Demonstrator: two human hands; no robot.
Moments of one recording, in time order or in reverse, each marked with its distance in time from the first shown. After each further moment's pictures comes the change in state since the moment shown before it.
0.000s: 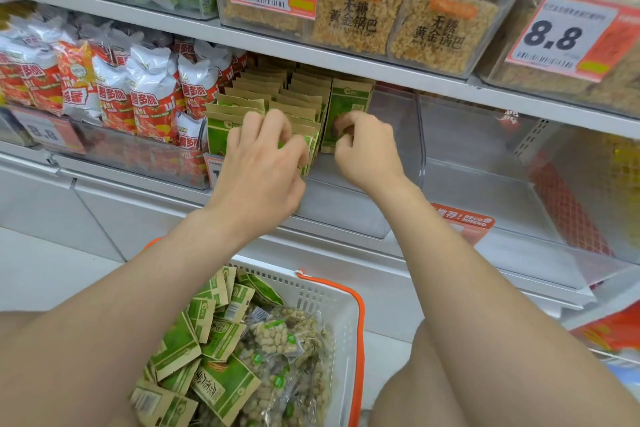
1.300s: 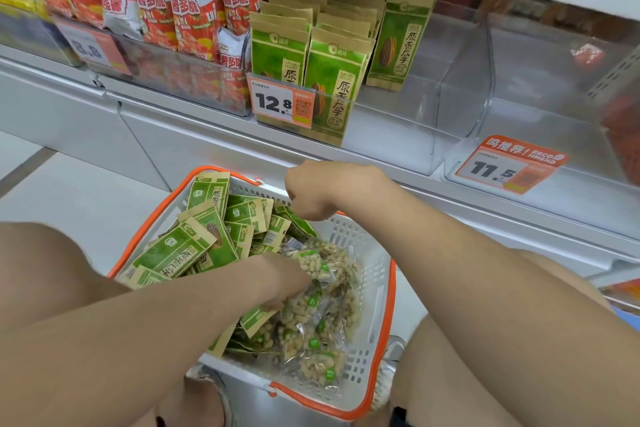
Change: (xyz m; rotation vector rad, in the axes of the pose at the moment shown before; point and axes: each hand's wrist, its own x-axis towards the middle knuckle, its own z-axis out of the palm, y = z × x) left_hand -0.187 0.020 0.083 0.037 -1.627 0.278; right_hand -0.107 -0.072 0.075 -0.549 -1.071 -0.346
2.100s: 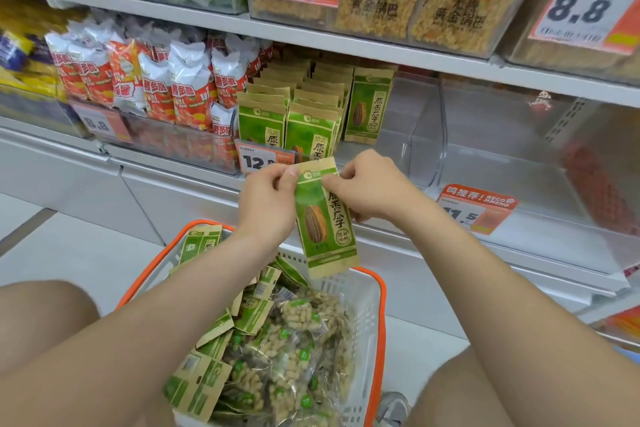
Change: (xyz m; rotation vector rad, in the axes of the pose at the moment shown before) left_hand -0.072 -0.023 -0.120 -1.467 1.501 -0.153; right_hand -0.066 0.074 -0.034 0.680 0.551 0.307
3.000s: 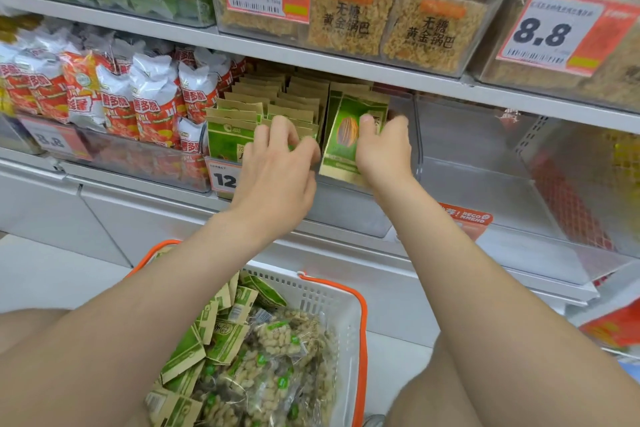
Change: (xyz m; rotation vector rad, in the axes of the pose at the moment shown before) left_hand 0.031 0.055 0.020 0.869 -0.032 0.708; right_hand 0.052 0.011 -0.032 0.496 0.612 0.190
